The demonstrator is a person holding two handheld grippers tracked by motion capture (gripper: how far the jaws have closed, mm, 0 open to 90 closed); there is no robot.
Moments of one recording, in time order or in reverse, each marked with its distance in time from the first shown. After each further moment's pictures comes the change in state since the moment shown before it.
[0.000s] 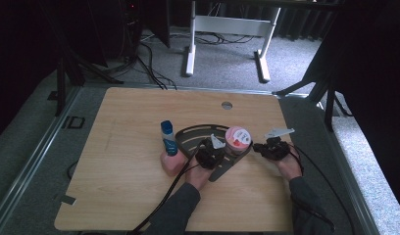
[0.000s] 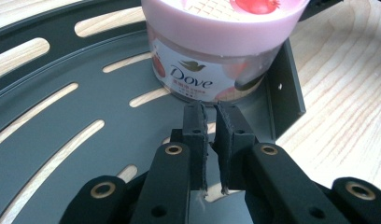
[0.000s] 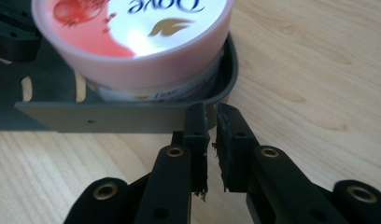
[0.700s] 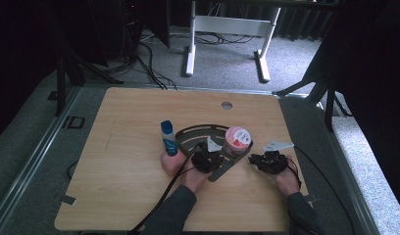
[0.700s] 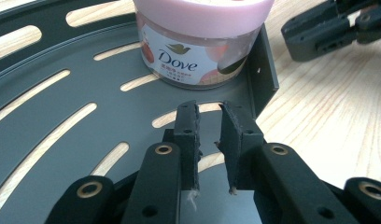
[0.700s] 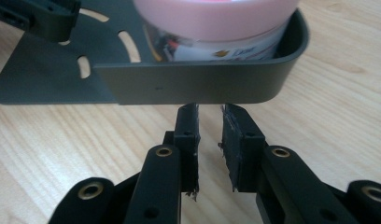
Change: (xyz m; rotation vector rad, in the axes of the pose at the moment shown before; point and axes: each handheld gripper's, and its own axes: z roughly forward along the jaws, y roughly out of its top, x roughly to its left) left arm 0.002 -0.010 -0.015 -0.013 -0.056 -0.004; right arm 0.037 -0.027 -0.007 -0.040 0.033 0.026
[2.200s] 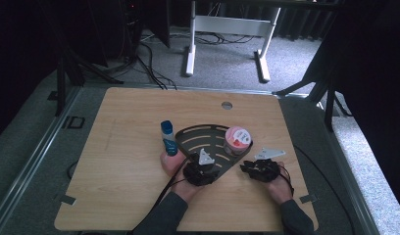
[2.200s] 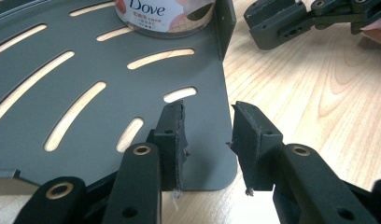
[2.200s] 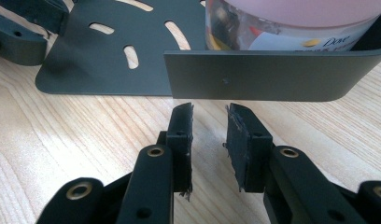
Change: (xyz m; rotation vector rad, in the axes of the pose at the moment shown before) left arm -0.008 -0.034 -0.029 0.028 -0.066 0.039; right arm 0.032 -0.007 0.009 -0.003 0.033 -0.029
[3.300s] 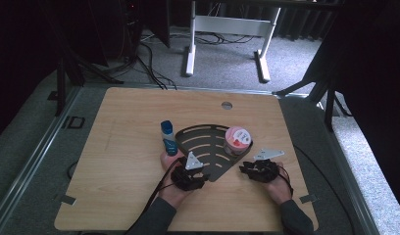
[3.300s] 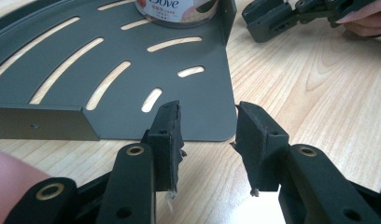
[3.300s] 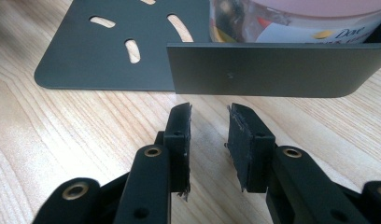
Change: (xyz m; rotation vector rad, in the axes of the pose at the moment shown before) left arm 0.004 -0.016 -0.039 -0.019 0.016 0.002; right arm 0.001 -0.002 0.003 0.013 0.010 -0.001
